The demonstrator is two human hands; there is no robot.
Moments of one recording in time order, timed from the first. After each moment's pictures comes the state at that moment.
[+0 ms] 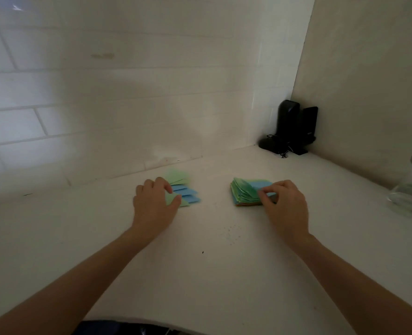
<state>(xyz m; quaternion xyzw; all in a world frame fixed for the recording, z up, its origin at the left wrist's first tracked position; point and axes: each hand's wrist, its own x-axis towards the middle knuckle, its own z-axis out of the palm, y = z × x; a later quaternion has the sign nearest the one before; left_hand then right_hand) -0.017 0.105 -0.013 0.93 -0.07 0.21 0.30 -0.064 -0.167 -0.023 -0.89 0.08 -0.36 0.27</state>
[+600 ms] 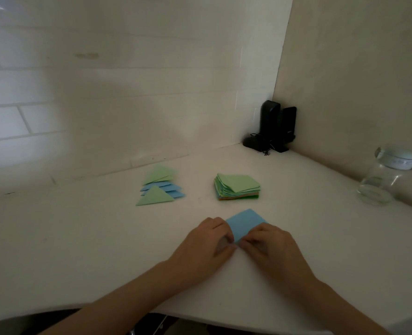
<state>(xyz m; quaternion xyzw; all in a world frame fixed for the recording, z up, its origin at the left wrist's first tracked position) -0.103 0.023 -0.047 0.84 -0.43 0.12 0.31 -0.166 -0.162 -0.046 -0.95 -0.06 -0.22 0.24</state>
